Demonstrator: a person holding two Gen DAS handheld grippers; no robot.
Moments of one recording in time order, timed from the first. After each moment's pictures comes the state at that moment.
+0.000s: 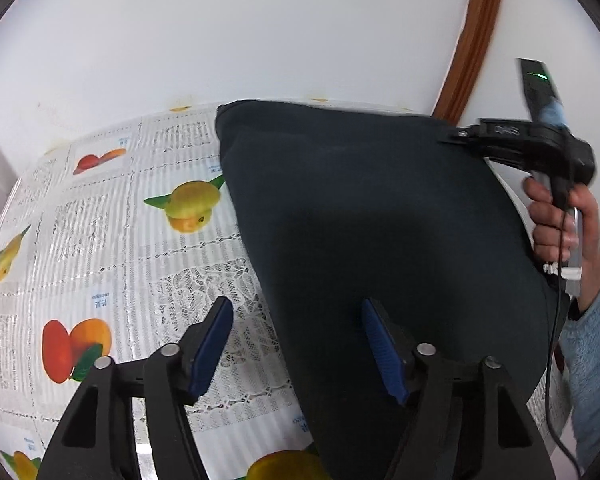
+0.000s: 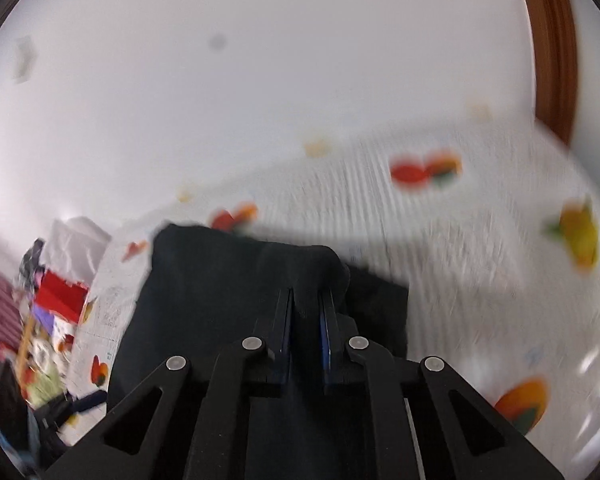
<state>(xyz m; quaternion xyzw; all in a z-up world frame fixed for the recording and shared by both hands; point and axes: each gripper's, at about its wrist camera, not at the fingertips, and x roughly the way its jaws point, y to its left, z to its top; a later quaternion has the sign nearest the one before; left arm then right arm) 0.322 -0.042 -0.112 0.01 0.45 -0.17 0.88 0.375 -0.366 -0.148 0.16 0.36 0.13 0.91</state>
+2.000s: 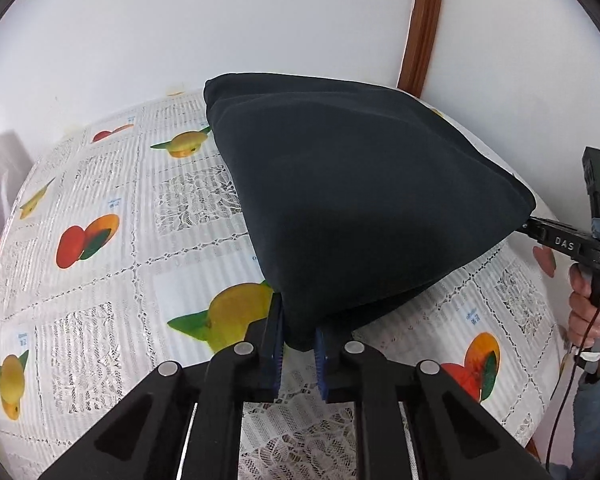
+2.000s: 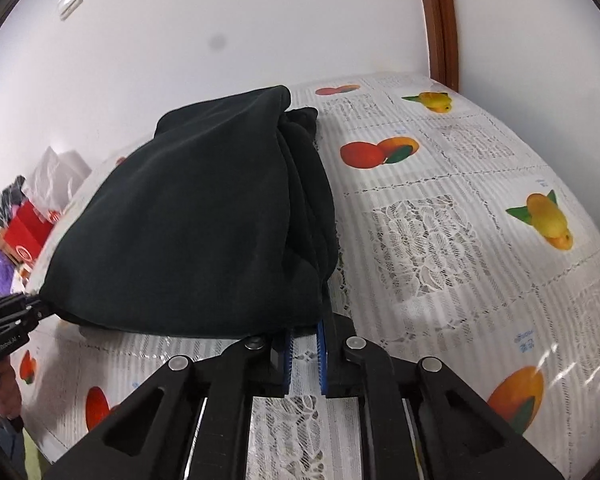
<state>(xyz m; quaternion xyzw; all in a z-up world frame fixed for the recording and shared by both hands) 0.204 -0.045 -0.115 0.05 0.44 -0.18 0.88 0.146 -0.359 -0.213 0.13 0.38 0.02 0.91</state>
